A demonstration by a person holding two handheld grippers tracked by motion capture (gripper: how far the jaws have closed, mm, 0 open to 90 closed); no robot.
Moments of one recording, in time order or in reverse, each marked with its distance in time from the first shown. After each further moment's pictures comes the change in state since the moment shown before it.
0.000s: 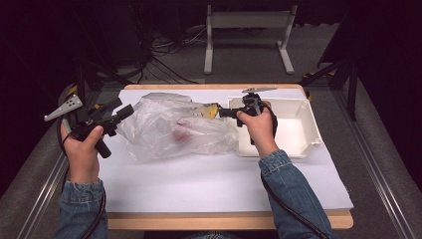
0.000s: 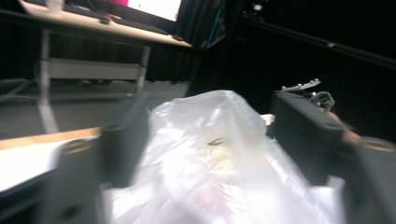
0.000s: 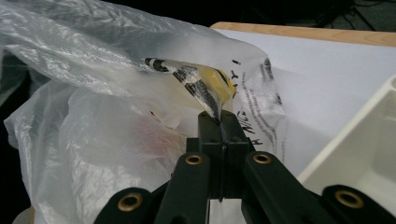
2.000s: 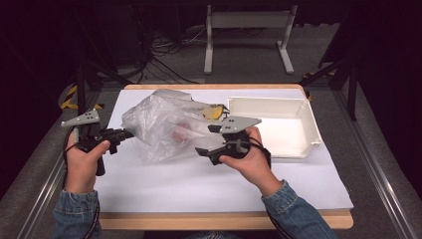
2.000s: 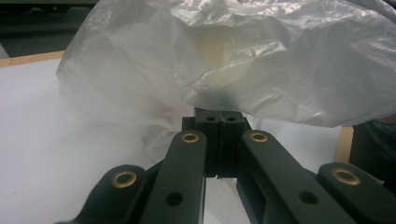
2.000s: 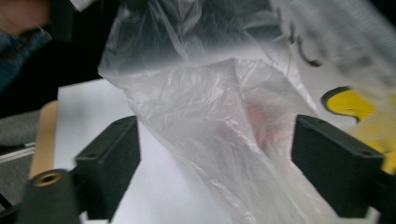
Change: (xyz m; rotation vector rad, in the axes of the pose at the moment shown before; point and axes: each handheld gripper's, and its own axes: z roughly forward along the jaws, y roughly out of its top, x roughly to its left) left arm -0.006 -0.025 -0.001 0.320 -0.145 0.001; right arm 0.128 -0.044 -0.010 -0.028 0.010 -0.500
